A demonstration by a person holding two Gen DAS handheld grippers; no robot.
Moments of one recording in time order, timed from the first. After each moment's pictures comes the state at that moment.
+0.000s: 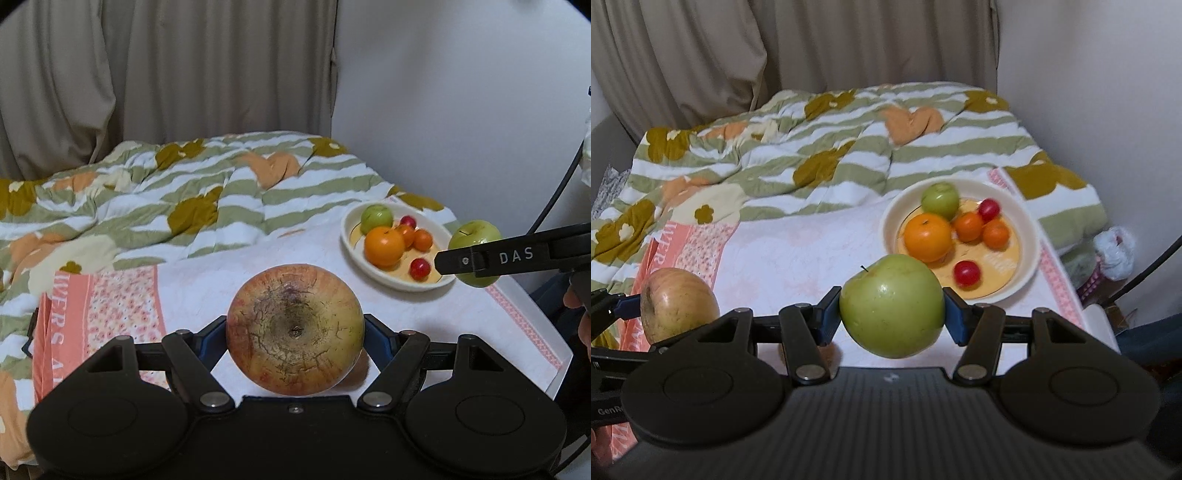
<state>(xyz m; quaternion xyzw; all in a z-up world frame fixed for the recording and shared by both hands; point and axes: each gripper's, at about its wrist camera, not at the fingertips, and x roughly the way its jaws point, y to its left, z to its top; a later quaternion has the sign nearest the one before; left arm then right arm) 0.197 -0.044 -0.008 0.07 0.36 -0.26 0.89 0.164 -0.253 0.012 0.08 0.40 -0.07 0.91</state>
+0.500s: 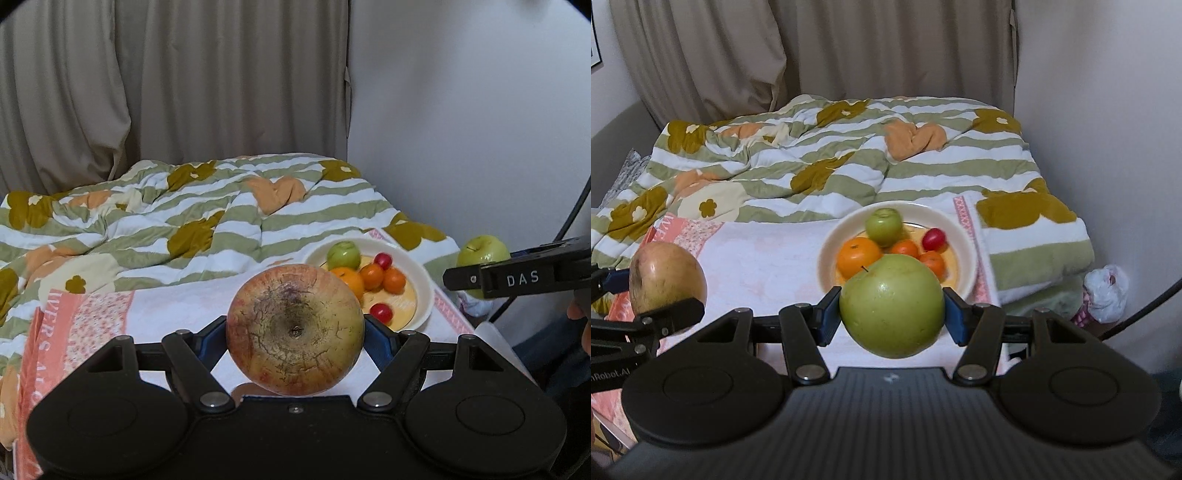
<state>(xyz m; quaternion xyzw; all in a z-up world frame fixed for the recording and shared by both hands) 0.170 -0.149 0.016 0.06 0.34 -0.20 0.92 0.155 -0.369 0.024 0.05 0.39 -0.01 0.92</state>
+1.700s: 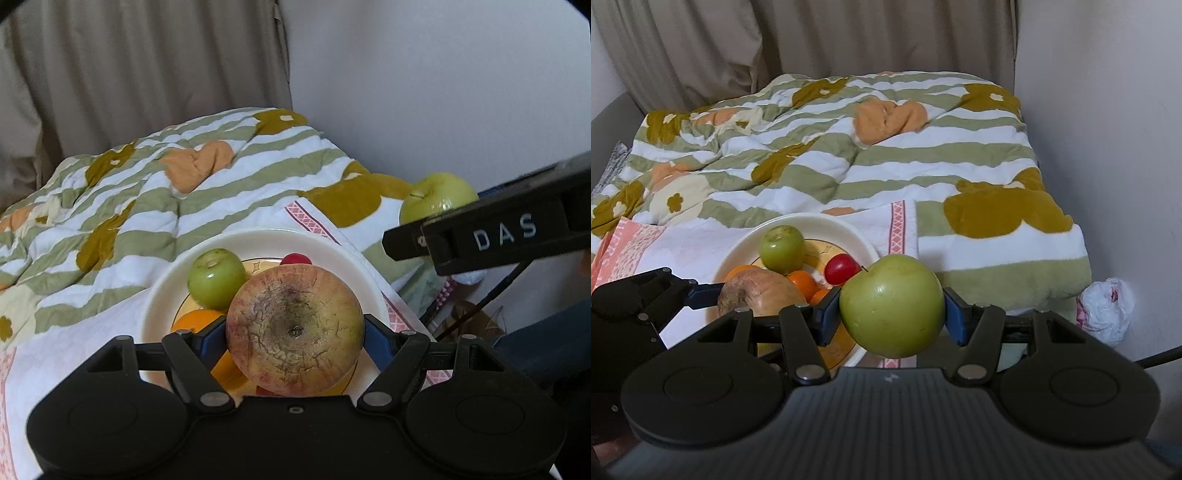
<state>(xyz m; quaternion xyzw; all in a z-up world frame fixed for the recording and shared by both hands) 0.265 -0.333 -0.069 0.15 0.40 -0.25 0.87 0.257 -0.482 -0.026 0.05 0.43 0.01 0.90</state>
